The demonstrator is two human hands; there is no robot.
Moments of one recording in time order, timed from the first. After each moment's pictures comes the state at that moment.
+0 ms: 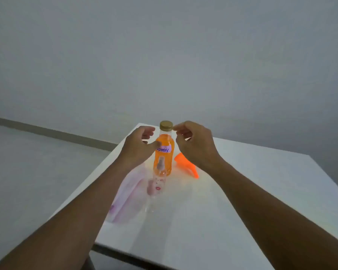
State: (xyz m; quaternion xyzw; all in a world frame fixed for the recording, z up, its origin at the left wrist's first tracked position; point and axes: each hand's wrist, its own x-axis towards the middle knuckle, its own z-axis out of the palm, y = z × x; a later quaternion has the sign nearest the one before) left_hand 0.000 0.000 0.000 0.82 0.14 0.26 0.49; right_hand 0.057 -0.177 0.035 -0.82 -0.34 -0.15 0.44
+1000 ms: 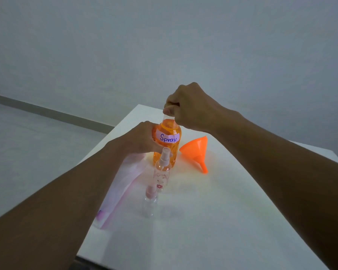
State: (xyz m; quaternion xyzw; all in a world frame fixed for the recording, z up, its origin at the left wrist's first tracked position) left_hand 0.068 0.043 -0.050 0.90 0.01 0.05 0.43; right_hand 0.123 -0.115 0.063 -0.85 -0.50 -0.09 0.14
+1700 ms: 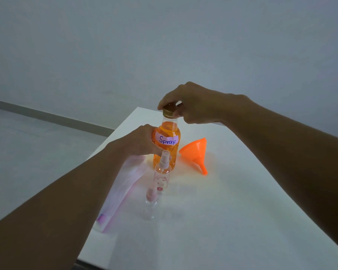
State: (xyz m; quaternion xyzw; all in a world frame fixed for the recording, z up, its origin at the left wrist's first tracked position) left_hand 0.072 0.045 -0.048 0.91 0.02 0.01 0.42; right_hand 0.133 -0.126 0.087 -0.83 -0.55 -0.01 0.07
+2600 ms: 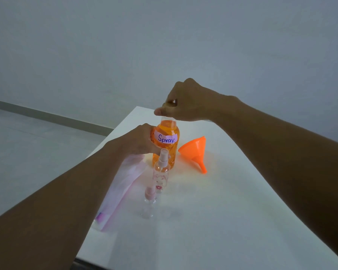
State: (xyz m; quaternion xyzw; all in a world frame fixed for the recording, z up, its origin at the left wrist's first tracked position) left_hand 0.070 0.041 -0.046 0.90 0.04 0.00 0.43; right_hand 0.129 -0.115 0.083 -0.88 -0.47 -0.02 0.08
